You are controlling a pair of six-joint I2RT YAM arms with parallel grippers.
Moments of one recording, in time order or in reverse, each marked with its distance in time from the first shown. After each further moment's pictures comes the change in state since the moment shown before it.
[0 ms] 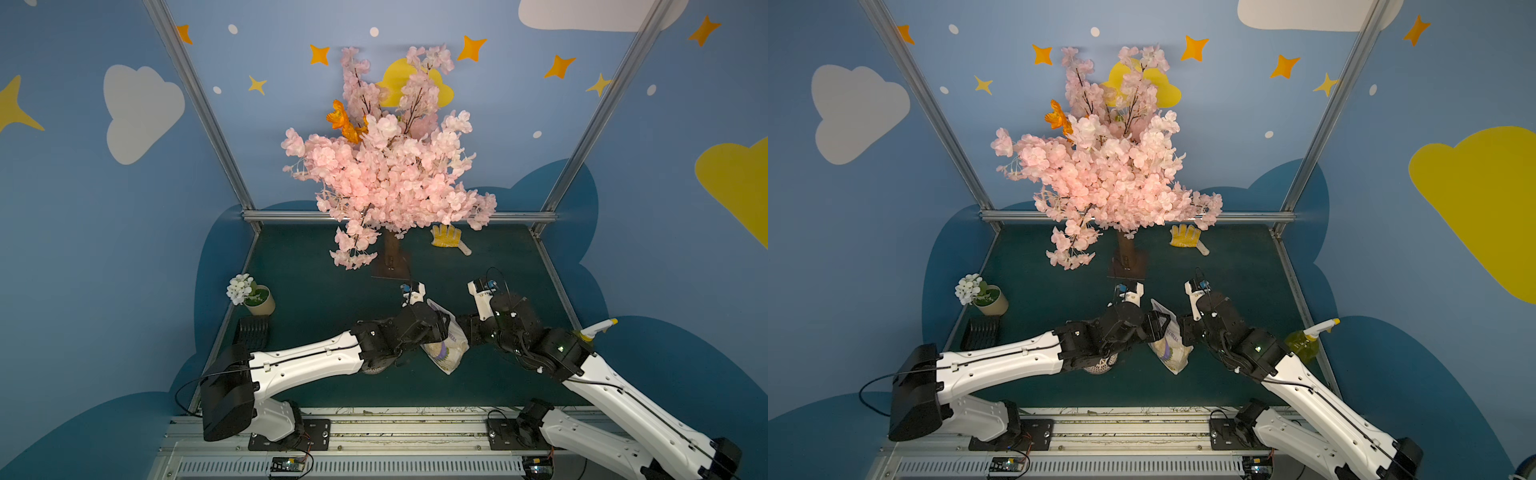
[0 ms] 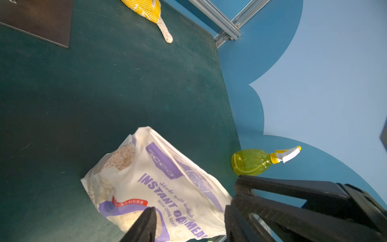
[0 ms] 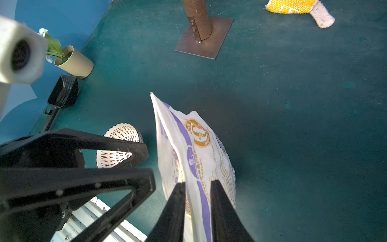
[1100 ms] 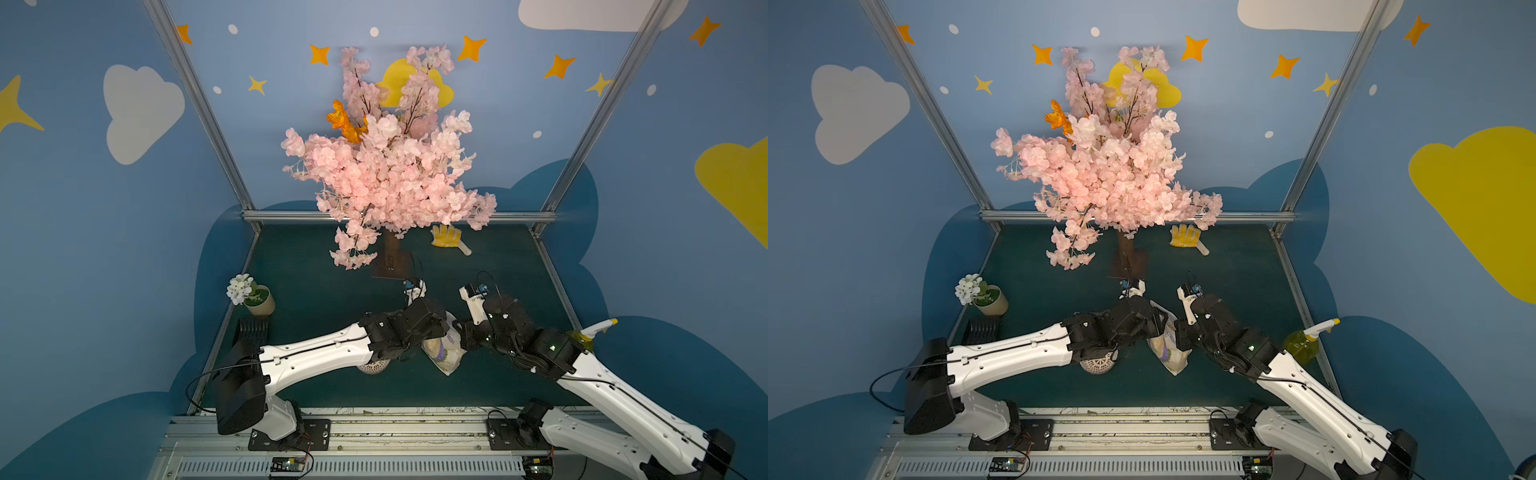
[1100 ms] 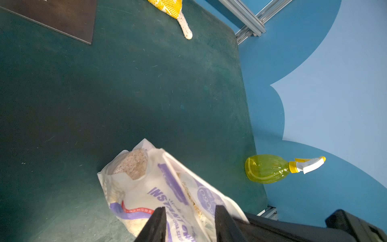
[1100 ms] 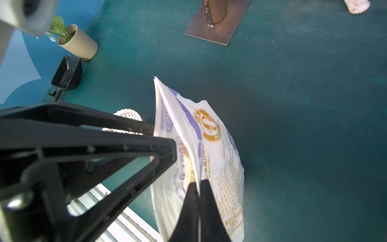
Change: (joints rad) left arm 0.012 0.072 0.119 -0.164 -0.023 -0.046; right arm 0.031 0.024 -0.026 0.014 -0.055 -0.017
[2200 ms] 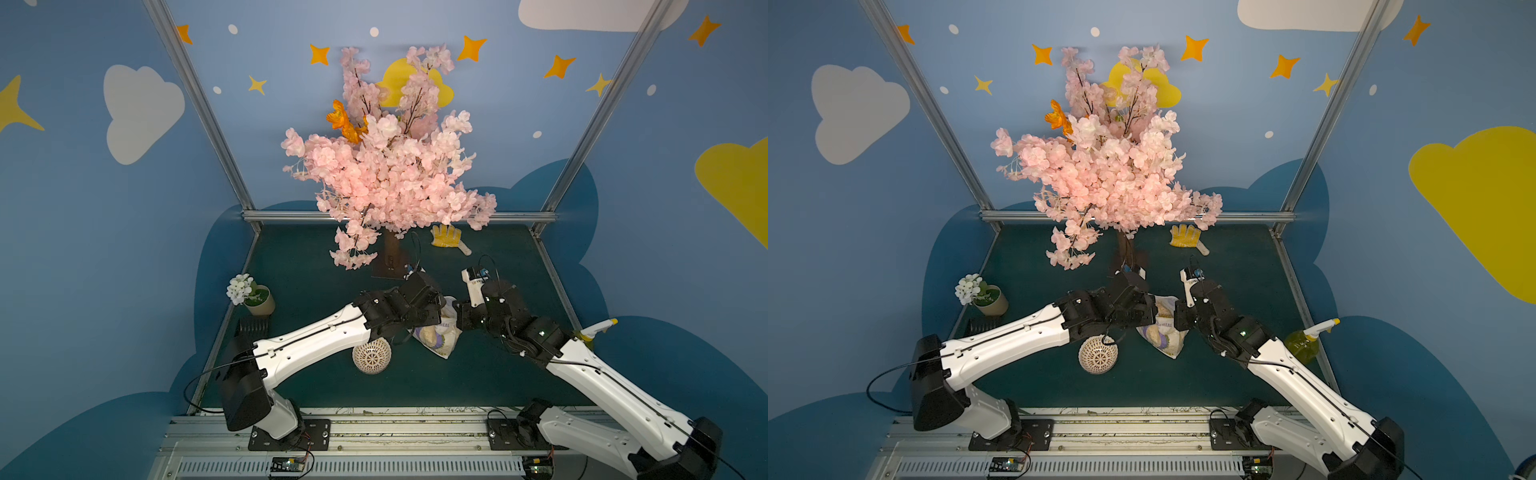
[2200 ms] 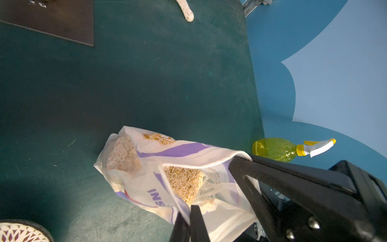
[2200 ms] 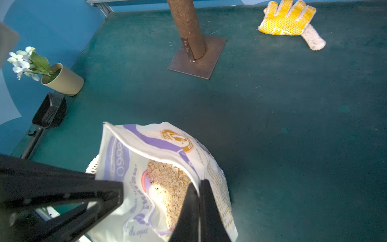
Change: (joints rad) left arm 0.113 0.033 0.189 -0.256 0.172 0.137; right arm -0.097 0.095 0.020 0.161 0.049 -0.033
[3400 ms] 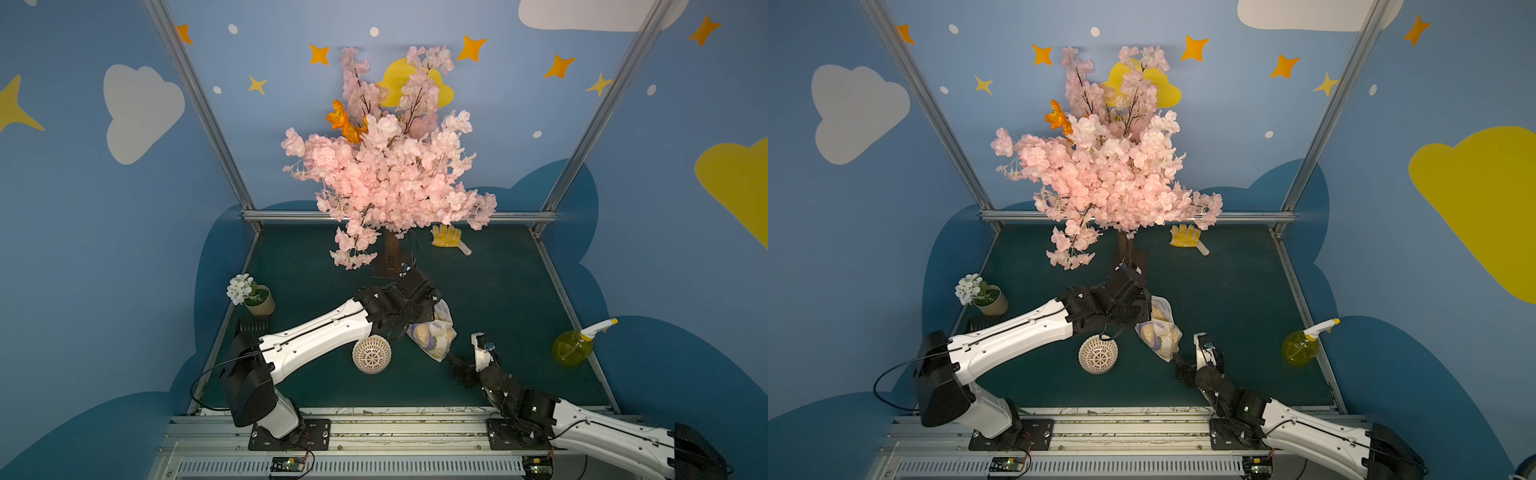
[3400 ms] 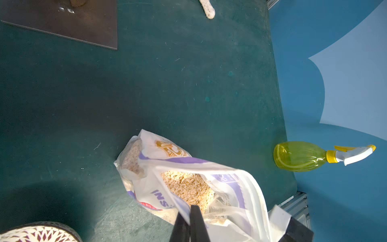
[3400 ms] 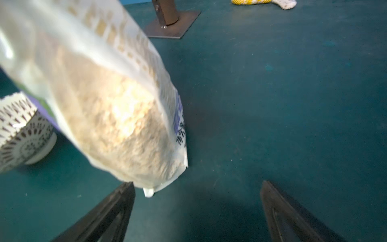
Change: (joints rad) left arm 0.047 0.027 -0.005 -0.025 0.003 0.048; right arm 0.352 -0.394 -0.863 0.589 0.480 0.111
